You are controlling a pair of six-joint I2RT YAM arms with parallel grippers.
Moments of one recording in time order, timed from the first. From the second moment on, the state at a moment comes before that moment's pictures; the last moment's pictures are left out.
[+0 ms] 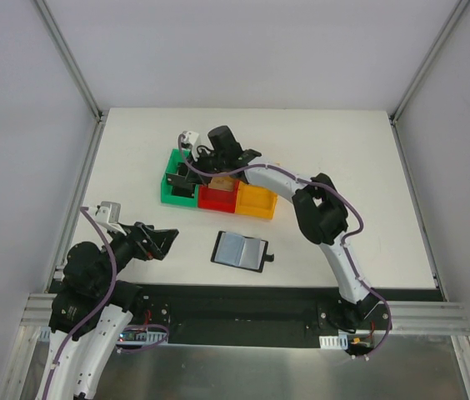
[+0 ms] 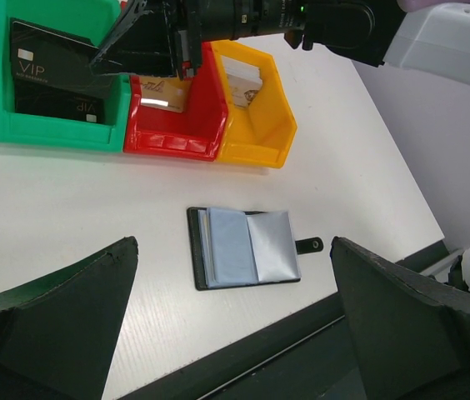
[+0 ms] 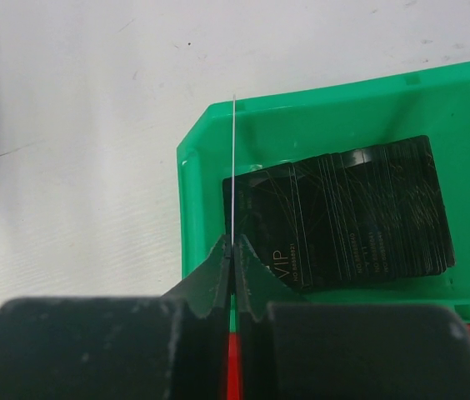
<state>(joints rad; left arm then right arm) -0.29 0.08 0.59 -0.68 0.25 -0.55 0.78 2.30 1.90 -0.17 -0.61 -0.15</state>
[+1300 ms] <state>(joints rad) -0.29 0.10 0.59 -0.68 0.25 -0.56 0.77 2.39 2.01 -0.27 -0.60 -0.11</state>
